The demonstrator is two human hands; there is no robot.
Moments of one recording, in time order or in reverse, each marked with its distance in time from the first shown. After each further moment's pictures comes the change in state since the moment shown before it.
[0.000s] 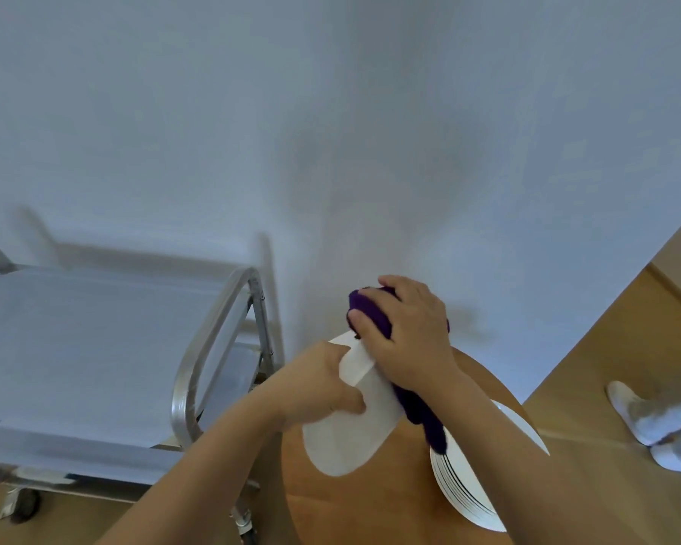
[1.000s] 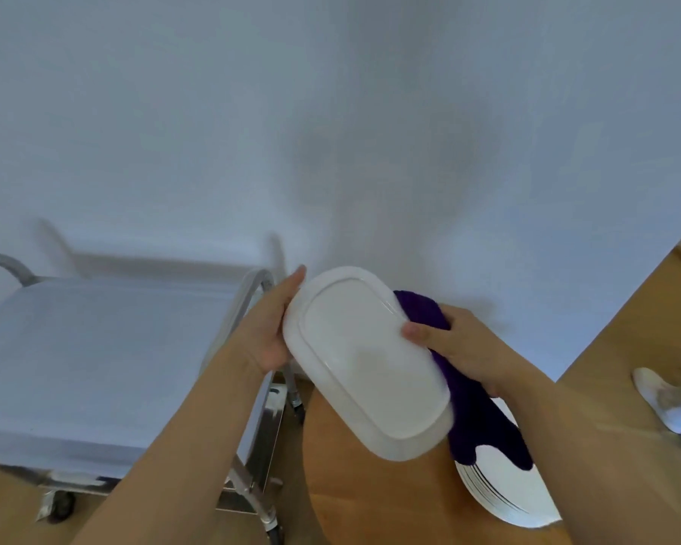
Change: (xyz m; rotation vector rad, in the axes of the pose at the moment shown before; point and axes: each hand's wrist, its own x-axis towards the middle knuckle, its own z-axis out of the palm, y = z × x) left_hand 0.025 -0.019 -0.062 -1.041 0.199 -0.135; right_hand -0.009 0.039 -0.025 0.951 -0.493 0.408
